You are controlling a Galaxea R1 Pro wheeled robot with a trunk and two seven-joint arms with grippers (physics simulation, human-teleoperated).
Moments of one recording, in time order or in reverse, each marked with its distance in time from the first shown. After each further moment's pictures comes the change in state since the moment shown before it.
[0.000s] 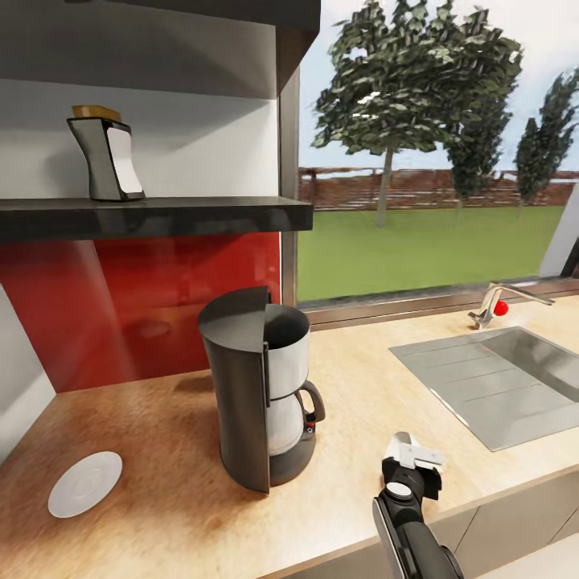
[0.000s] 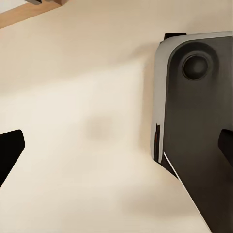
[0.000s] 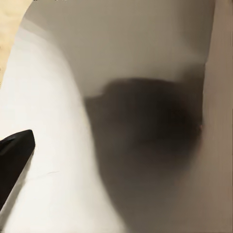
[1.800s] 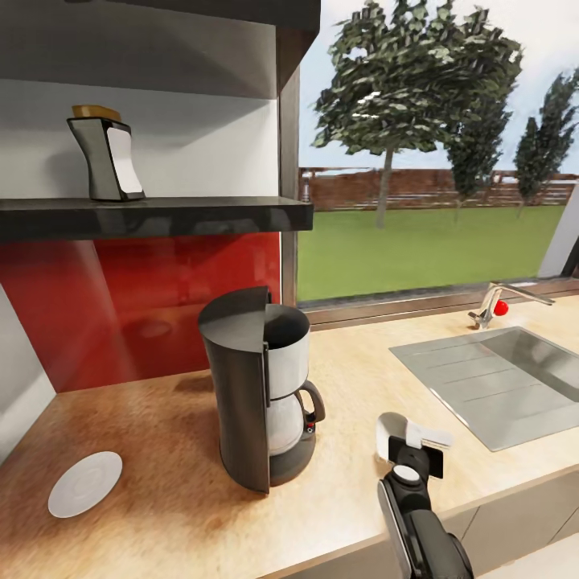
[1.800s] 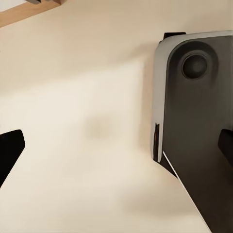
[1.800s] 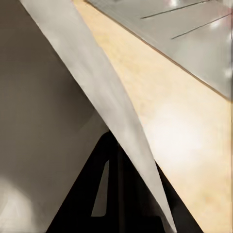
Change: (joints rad) left arm 0.000 -0.001 0.000 0.001 0.000 0.000 0.000; right arm 0.000 0.000 0.004 -0.153 -0.010 0.014 0.004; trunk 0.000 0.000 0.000
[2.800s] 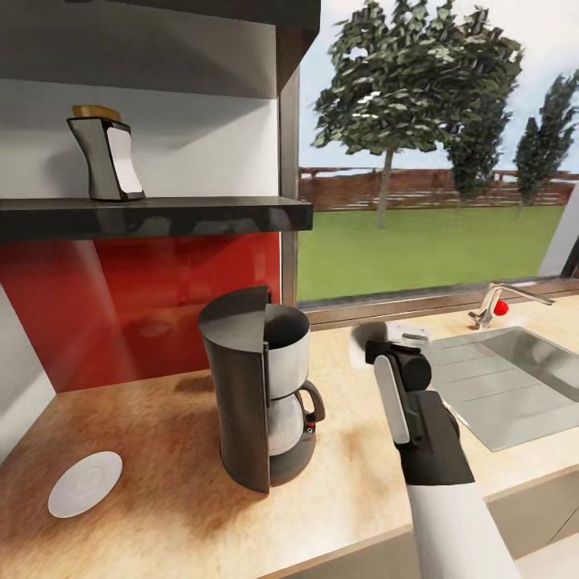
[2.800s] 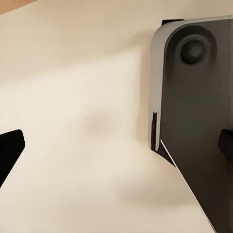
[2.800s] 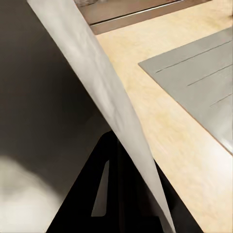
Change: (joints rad) left arm 0.024 -0.006 0.002 -0.002 -0.004 0.003 0.000; right arm -0.388 0.001 0.098 -0.258 -0.262 0.622 0.015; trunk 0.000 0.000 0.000
